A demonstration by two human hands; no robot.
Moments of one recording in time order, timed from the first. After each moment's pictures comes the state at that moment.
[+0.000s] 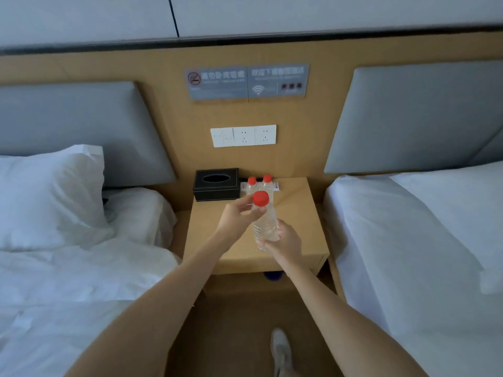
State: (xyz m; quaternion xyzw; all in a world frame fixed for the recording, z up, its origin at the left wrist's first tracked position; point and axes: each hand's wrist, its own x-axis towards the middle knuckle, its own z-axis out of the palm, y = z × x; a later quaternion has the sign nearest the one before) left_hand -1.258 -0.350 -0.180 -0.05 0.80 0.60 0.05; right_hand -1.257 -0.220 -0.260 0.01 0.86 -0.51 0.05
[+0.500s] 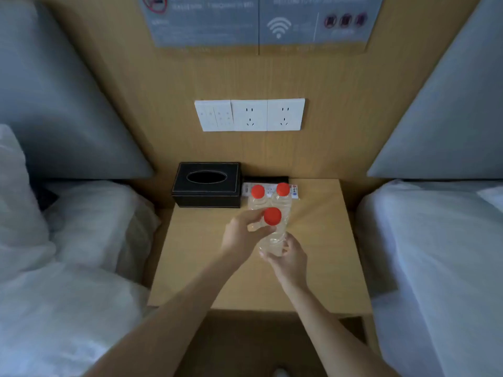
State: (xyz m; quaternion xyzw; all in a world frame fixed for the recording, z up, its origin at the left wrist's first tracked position) left_hand -1.450 -0.362 -0.354 -0.11 0.83 0.54 0.04; right_hand -1.448 -0.246 -0.457 0.09 0.85 -0.52 0.05
